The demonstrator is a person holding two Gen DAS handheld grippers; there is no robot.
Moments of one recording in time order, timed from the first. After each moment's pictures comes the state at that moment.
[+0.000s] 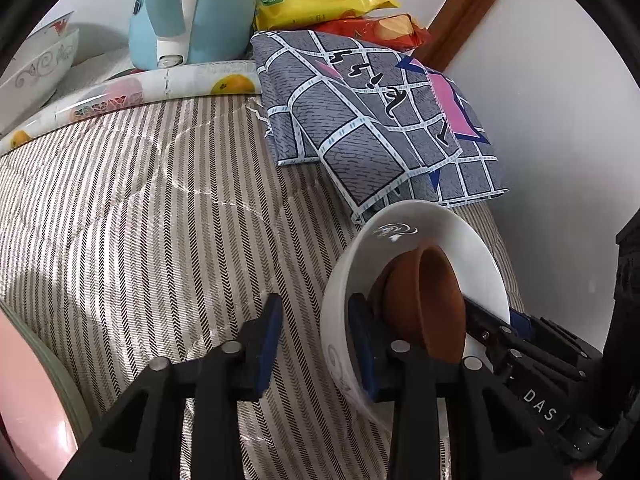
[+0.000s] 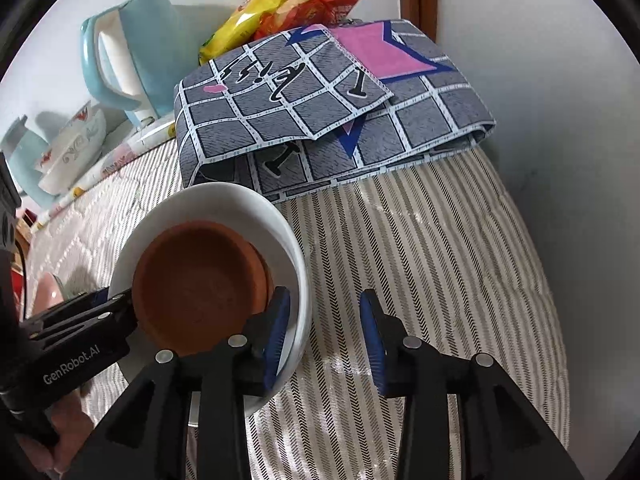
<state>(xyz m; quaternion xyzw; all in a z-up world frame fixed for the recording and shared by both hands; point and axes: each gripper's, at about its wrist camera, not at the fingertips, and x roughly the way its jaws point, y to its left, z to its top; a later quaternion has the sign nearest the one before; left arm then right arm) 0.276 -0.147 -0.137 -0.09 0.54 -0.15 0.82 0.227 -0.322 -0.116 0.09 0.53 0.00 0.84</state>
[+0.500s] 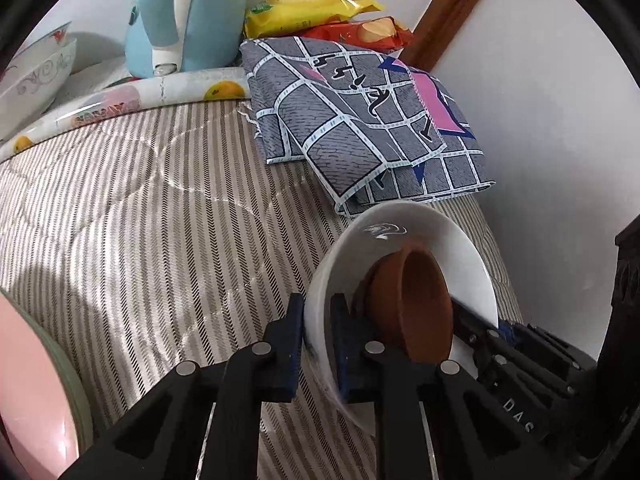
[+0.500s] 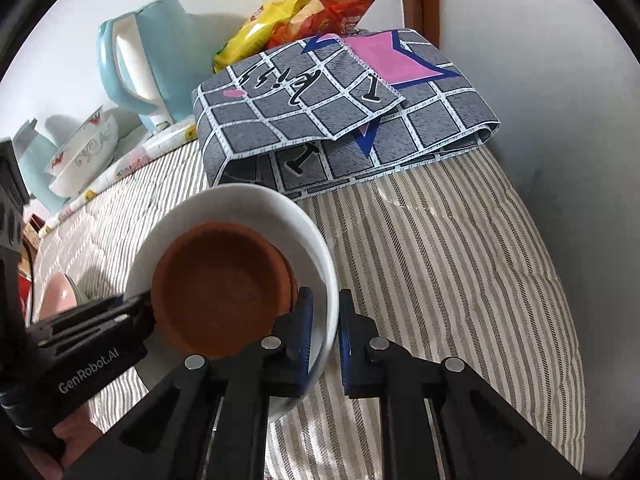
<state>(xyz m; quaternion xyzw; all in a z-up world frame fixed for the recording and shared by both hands) 0.263 -0.148 -0.129 -0.09 0.53 -0.15 0.83 0.210 -0.306 -0.110 0.08 0.51 0.00 0.85</state>
